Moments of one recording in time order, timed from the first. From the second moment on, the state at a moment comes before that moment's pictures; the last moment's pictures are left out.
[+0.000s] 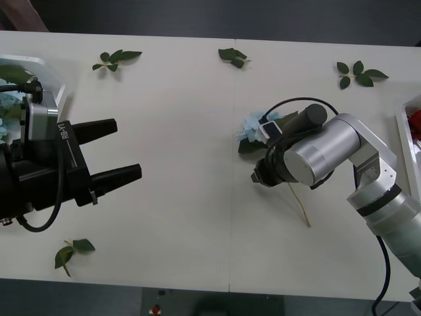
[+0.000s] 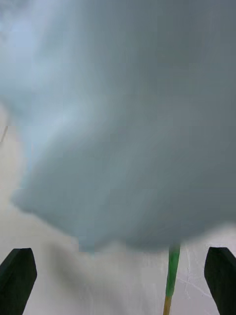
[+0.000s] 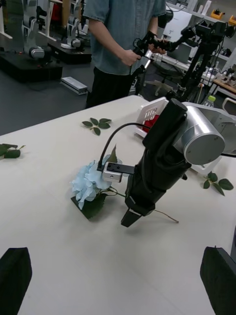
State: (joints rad) right arm -0.48 -0.45 0.47 -1.61 -0.45 1.32 1.37; left arm 0.17 0.63 0.18 -2.32 1.70 0.97 -2.37
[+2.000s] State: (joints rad) right arm -0.52 -0.37 0.00 -1.94 -1.02 1.42 1.73; left arm 0.17 0.63 0.18 -2.32 1.69 0.97 -2.37
